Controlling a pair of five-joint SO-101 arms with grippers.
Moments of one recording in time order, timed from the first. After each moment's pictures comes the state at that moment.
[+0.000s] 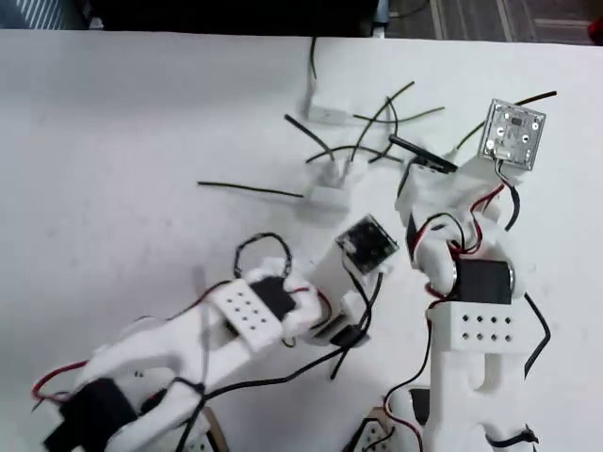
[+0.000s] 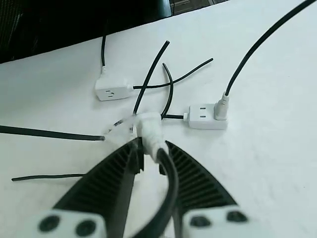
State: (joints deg) left arm 43.6 -18.7 52.6 37.9 -4.4; right arm -0.1 -48.1 40.1 49.1 -12.1
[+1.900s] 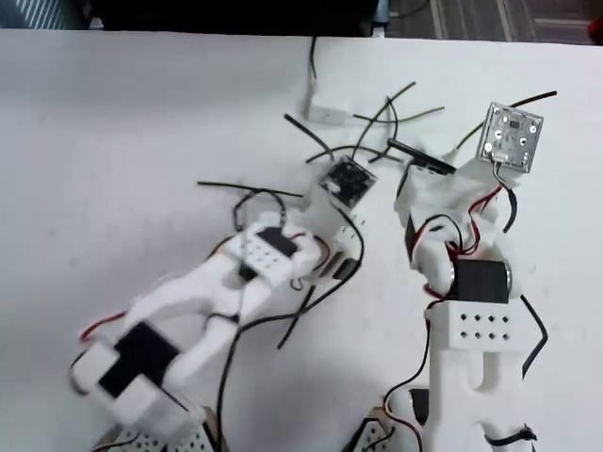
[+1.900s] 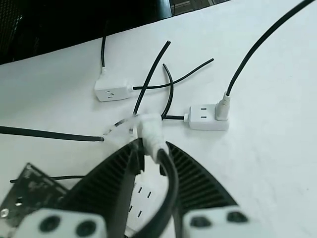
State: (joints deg) left arm 32.0 2.2 37.1 28.8 -3.1; right arm -0.1 -48.1 42.0 47.1 -12.1
